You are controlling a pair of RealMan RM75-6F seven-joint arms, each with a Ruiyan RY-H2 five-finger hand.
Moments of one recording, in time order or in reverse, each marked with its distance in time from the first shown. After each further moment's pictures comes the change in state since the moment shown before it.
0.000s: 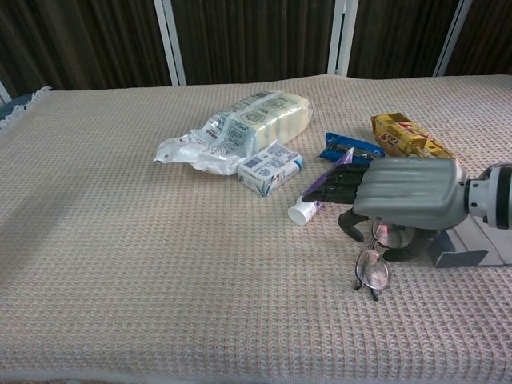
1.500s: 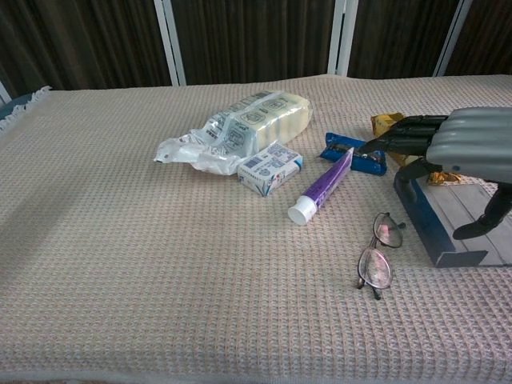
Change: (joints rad) left arm -0.002 -0.007 -0.006 0.001 -0.012 -0.005 0.011; right arm -0.157 0.204 0.059 -0.125 -0.059 0.113 0.105
